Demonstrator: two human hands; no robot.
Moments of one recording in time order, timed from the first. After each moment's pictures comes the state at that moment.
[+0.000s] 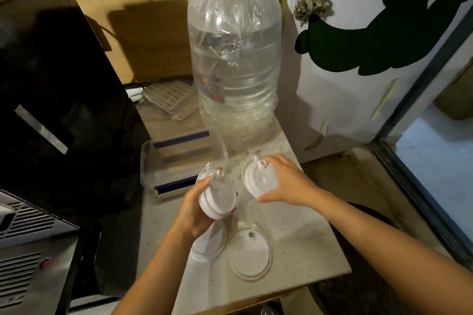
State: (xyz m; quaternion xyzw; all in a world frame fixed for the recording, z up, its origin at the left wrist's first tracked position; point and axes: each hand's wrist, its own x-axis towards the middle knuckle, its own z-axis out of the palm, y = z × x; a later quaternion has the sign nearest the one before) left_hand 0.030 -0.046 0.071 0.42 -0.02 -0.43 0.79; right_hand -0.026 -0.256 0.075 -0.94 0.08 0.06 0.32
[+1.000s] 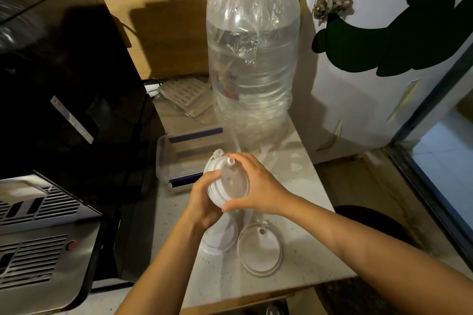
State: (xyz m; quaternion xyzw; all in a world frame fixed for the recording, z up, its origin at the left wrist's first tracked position) left_hand 0.029 -0.040 0.085 0.42 -0.11 -0.39 0.81; right_hand -0.016 -0.176 0.100 -0.88 -0.04 0.01 0.46
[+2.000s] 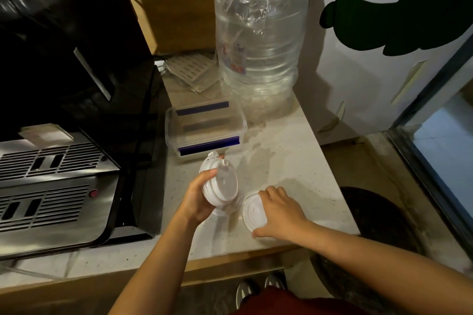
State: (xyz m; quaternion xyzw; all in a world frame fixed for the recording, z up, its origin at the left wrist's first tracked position) left_hand -0.004 0.009 0.044 0.52 -0.01 -0.37 0.77; right_hand -0.097 -0.156 0.020 -0.98 0.03 0.17 0.13
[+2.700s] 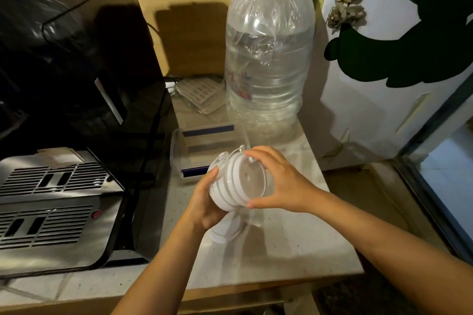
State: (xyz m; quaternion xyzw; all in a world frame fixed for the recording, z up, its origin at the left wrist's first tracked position) left_hand 0.005 -0.016 0.088 0.40 -0.14 -0.39 0.81; right_hand -0.046 -0.189 0.127 -0.91 -0.13 -0.01 0.38
